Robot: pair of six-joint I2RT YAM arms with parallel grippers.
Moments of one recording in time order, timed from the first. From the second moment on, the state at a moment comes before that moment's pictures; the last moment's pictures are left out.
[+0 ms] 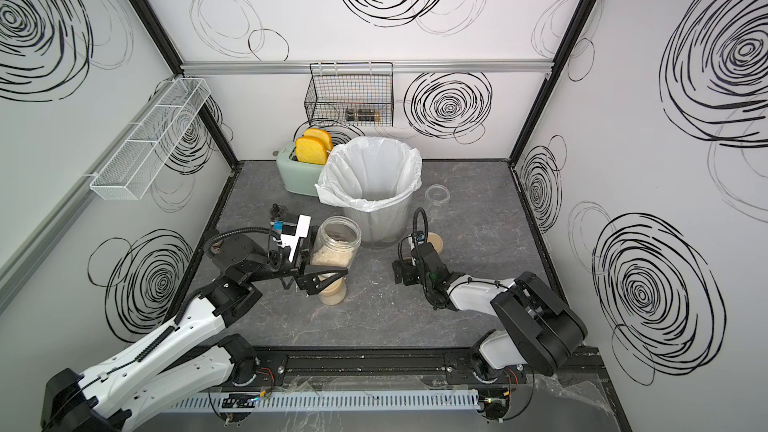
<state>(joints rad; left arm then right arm) -0.61 0.86 0.61 0.44 0.81 -0.37 0.66 1.39 0.40 0.28 0.09 0.44</state>
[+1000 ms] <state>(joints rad) -0.44 1.15 0.97 0.24 0.89 -0.14 0.43 0.54 0.63 -0.03 0.11 0.29</state>
